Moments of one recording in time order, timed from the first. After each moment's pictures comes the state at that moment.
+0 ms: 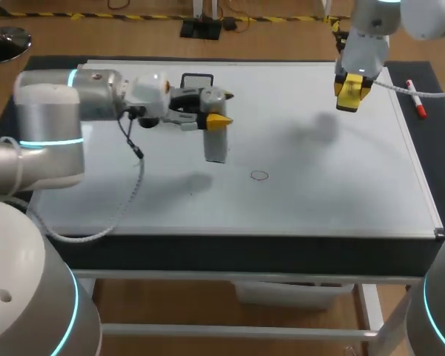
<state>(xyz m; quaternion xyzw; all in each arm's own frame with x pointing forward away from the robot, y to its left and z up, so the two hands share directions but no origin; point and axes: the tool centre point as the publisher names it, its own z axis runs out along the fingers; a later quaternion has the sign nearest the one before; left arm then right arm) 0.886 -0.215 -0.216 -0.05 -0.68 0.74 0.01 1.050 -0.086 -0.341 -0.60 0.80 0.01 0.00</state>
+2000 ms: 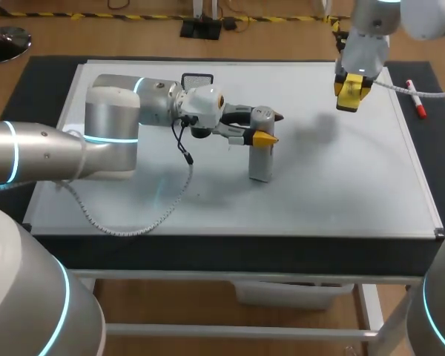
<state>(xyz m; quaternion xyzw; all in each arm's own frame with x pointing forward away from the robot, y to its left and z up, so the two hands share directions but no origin) 0.880 -0.305 -0.265 -0.08 -0.66 0.74 0.11 1.050 -0.086 -0.340 -0.60 0.80 0.01 0.00</state>
